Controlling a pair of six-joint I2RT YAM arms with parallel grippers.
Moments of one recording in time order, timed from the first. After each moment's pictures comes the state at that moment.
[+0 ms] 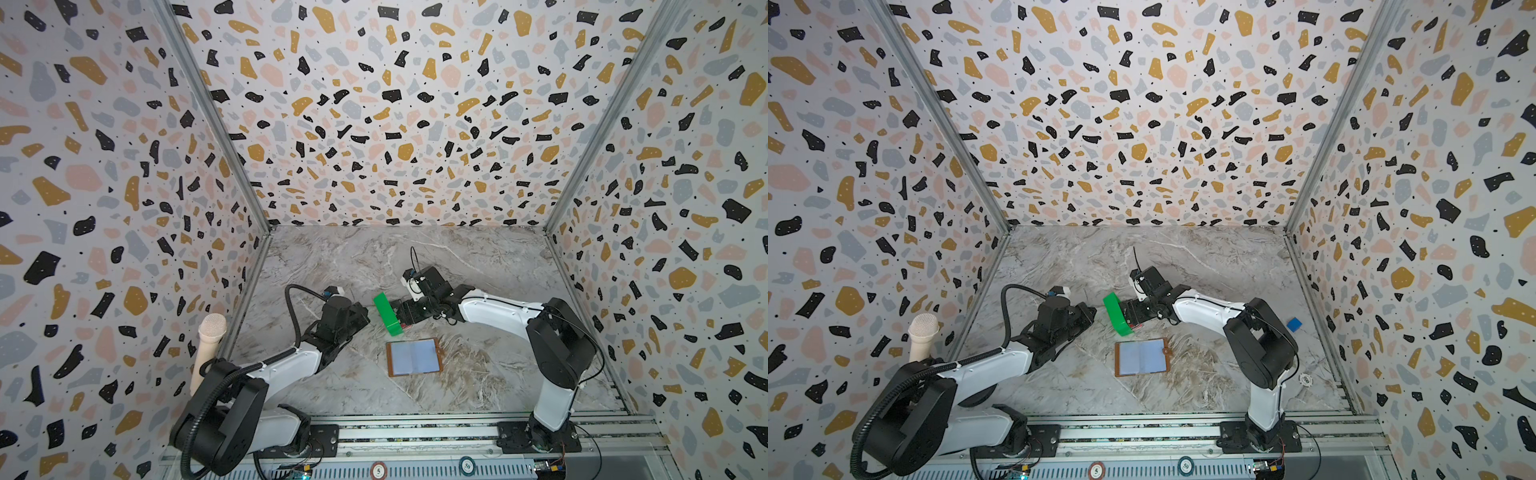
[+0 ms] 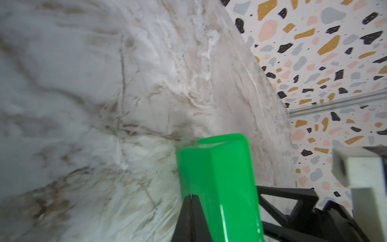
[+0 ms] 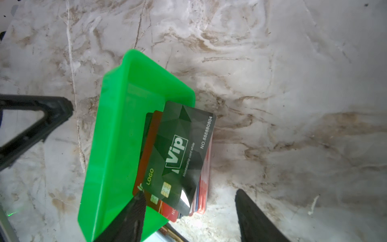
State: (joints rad) left arm -0.43 1.29 0.43 0.26 0.07 -0.96; right arm 0.76 1.82 1.21 -0.30 -0.16 0.27
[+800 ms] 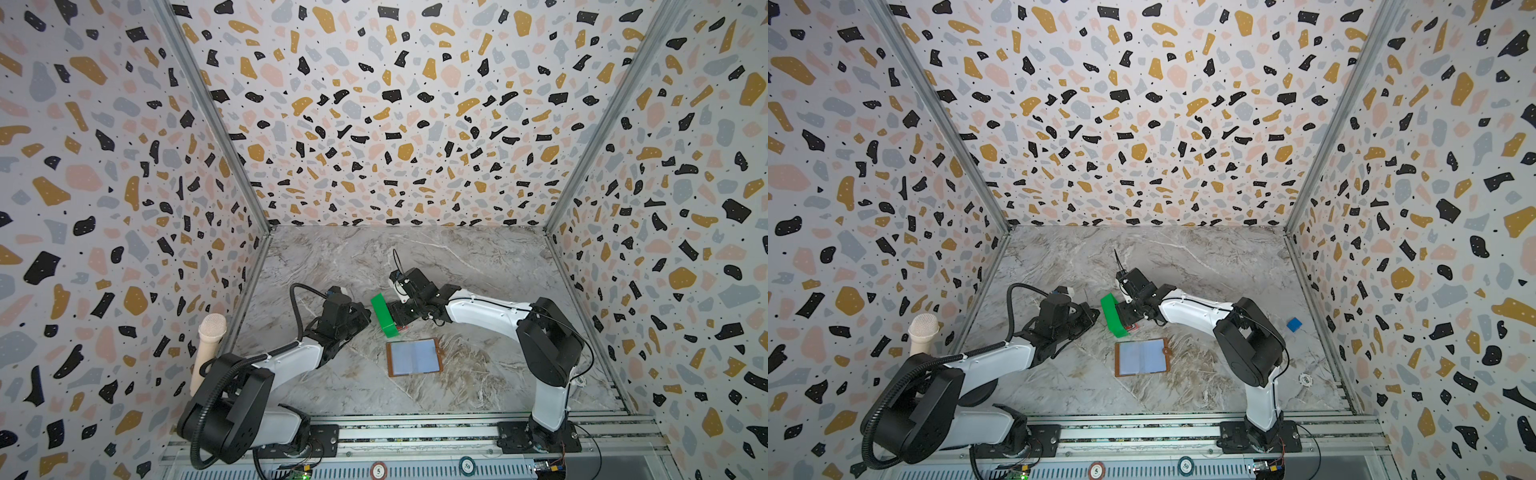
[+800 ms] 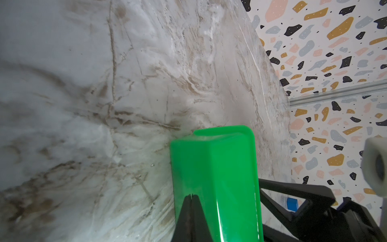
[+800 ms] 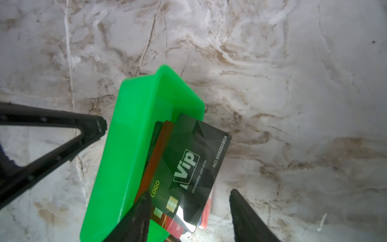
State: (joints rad) left arm -0.39 1.34 0.48 0.23 0.16 -0.96; right arm 0.84 1.88 1.32 -0.37 -0.04 0.24
